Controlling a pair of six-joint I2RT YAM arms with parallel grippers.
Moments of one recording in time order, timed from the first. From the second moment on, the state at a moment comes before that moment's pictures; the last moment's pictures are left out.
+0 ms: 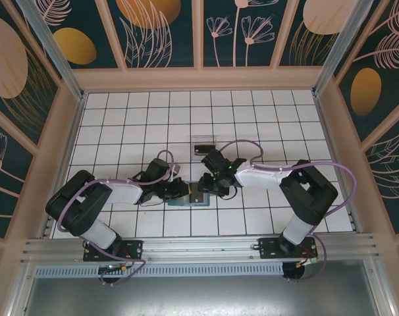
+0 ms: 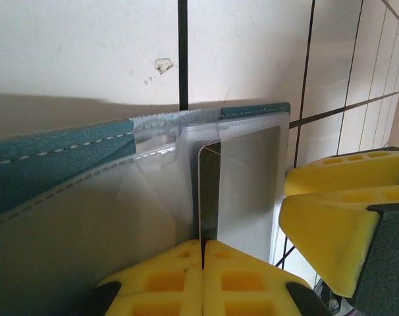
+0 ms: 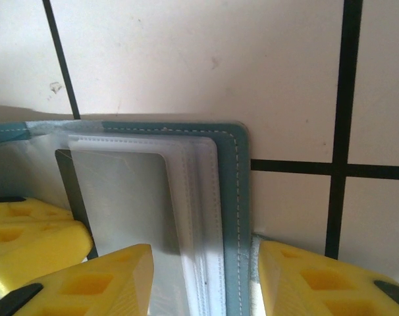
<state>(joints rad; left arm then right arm) -0.63 1.57 0.47 0.25 0.54 -0.93 0.86 1.67 0.90 -0.41 -0.19 0.95</state>
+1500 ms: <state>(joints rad) -0.61 1.56 0.43 0.33 0.56 -0.94 0.86 1.70 0.93 -0.44 -0.19 0.94</state>
